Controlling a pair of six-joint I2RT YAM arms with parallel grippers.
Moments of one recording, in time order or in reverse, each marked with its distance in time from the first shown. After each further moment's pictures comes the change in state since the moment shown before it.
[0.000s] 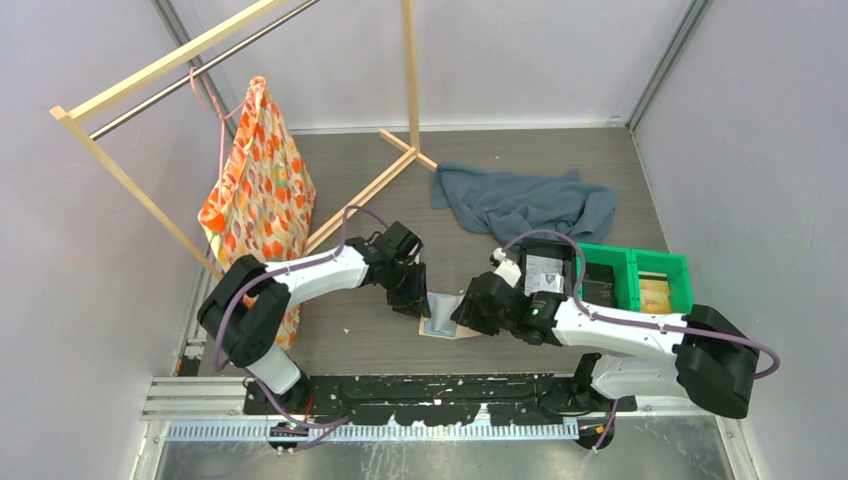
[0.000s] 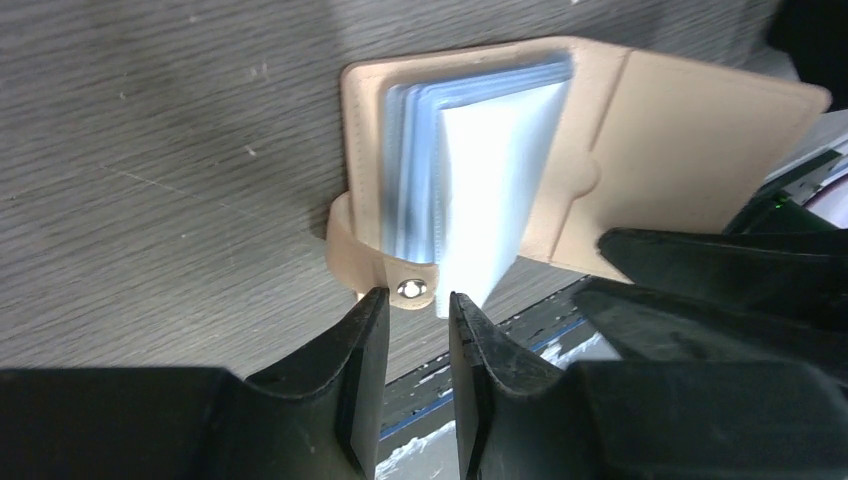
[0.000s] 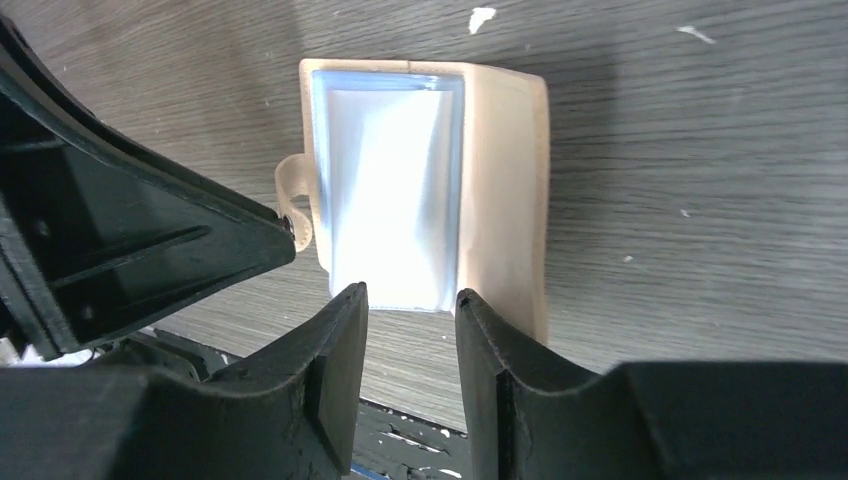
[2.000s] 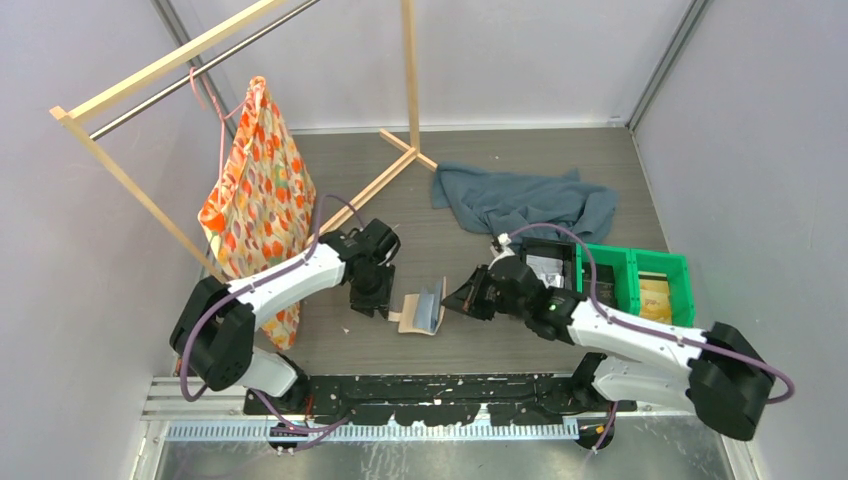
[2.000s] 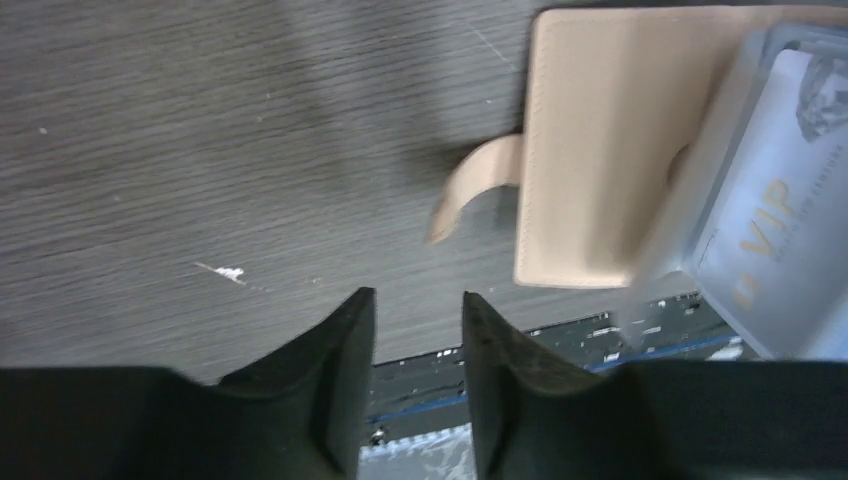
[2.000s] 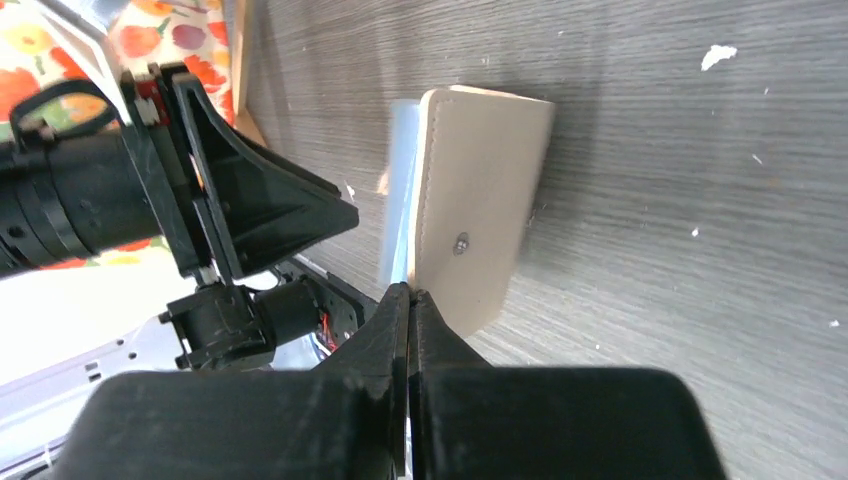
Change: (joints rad) left arm 0.072 -0.160 -0.028 -0.337 -0.267 0.187; right arm -0.153 -0.071 -0.052 0.267 -0.291 -0.014
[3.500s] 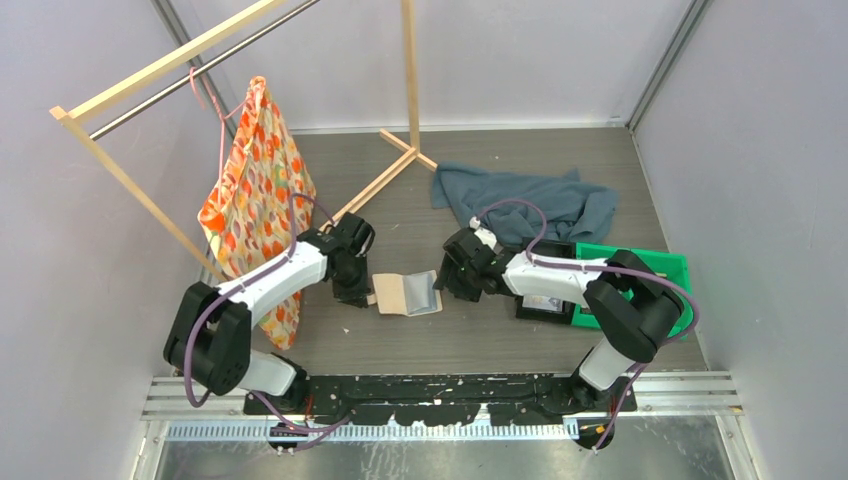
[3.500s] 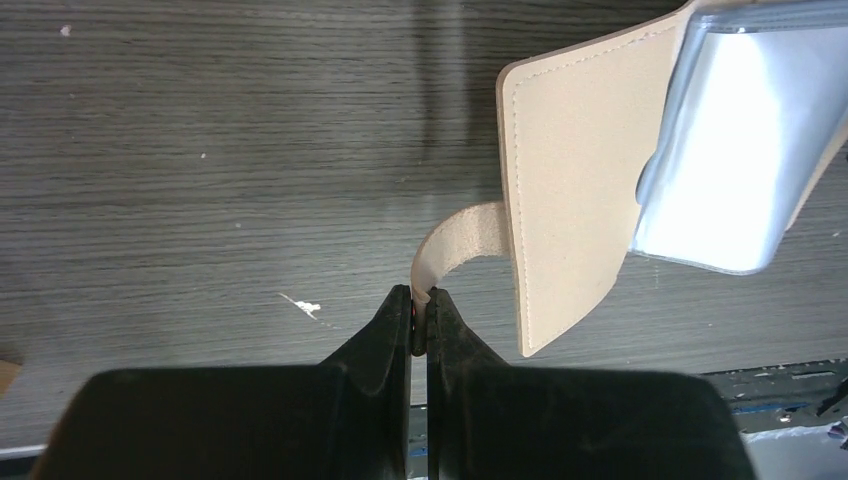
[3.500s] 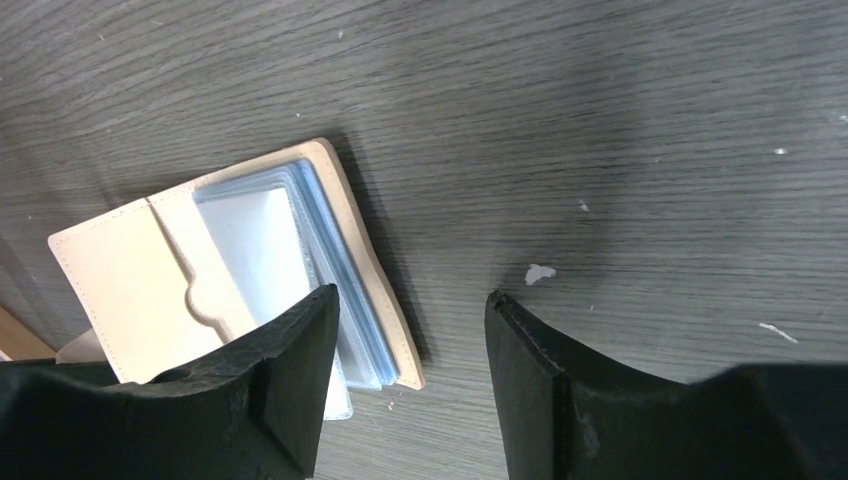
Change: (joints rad) left arm 0.177 -0.042 -0.043 0.041 -0.033 -0.029; right arm -0.051 0.504 0.358 -0.261 0.187 -0.130
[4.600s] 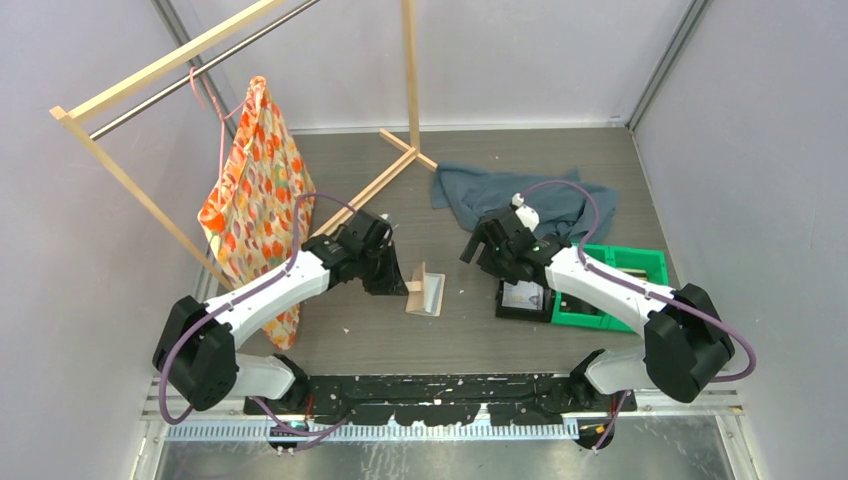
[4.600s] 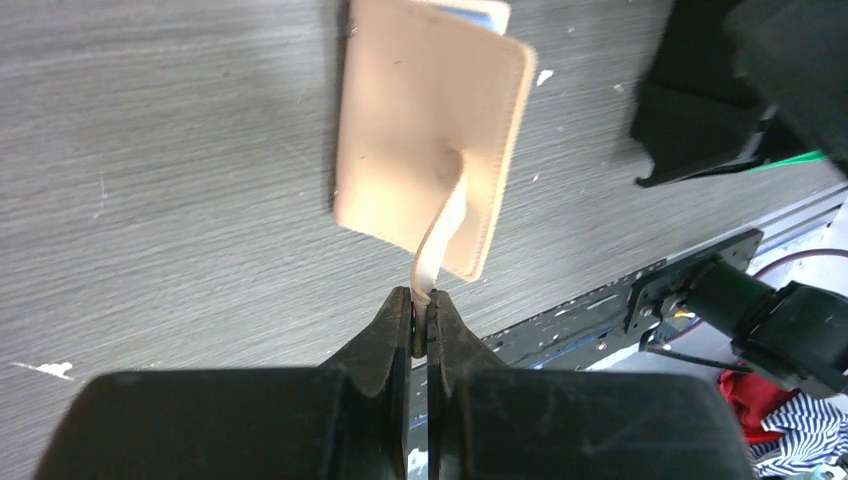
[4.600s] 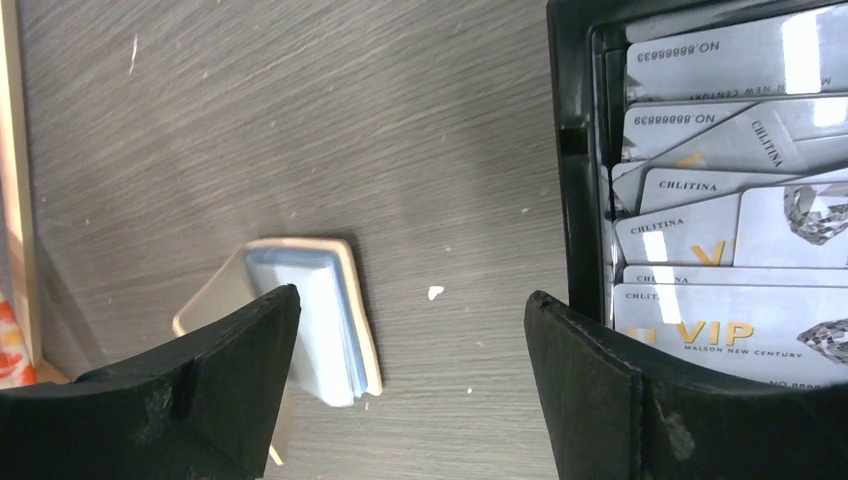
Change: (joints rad) left arm -0.161 -0.074 0.055 0.200 0.137 -0.175; right arm -0.155 -0.266 -0.006 -0.180 0.109 -0.062
